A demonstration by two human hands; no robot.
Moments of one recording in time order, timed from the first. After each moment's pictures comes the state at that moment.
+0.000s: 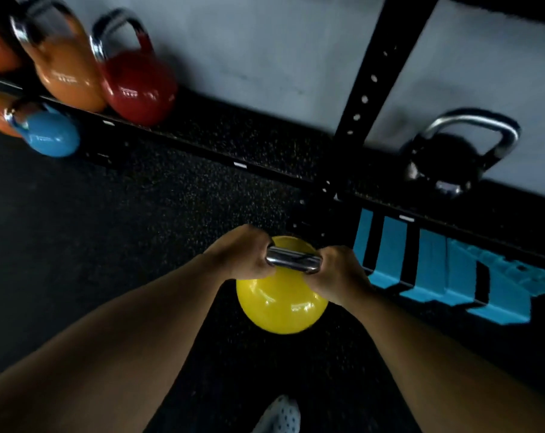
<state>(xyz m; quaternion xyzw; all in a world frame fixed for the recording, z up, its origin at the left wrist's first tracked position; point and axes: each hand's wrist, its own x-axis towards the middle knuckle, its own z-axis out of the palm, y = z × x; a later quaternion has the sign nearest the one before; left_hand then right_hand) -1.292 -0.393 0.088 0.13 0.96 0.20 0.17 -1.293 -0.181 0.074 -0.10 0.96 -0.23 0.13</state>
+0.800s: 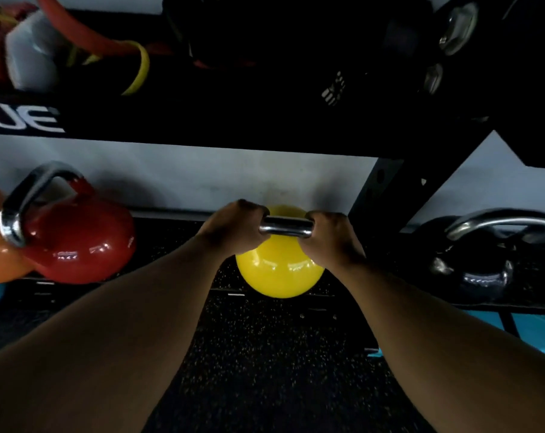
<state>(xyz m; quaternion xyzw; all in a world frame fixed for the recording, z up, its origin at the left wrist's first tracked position) -1.661 -0.487 0.143 0.24 0.96 0.16 0.05 -1.615 -0.300 0.138 0.01 0.97 -0.22 -0.06</state>
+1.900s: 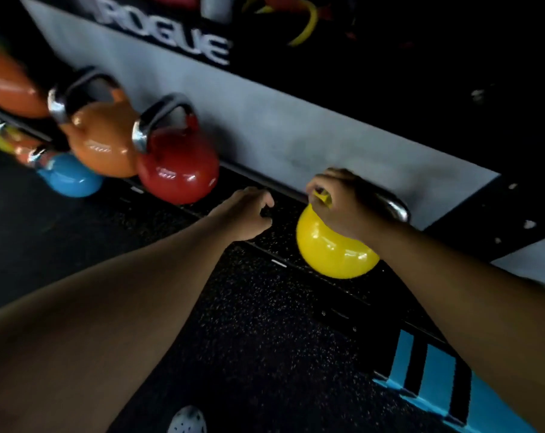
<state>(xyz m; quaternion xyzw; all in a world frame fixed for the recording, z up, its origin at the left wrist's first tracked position) -1.582 -0.581 0.132 -0.03 0.96 0.27 0.11 -1.637 -0.373 0.182 -0.34 0.92 -0.19 -0.02</state>
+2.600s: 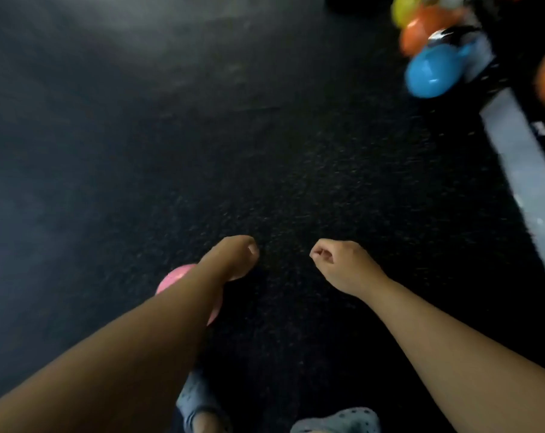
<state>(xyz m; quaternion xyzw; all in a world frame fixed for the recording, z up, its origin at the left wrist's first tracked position) -0.897 -0.761 -0.022 -0.58 0.68 0.42 0.17 -1.127 -0.687 -0.008 -0.59 0.70 -0.04 0.40</state>
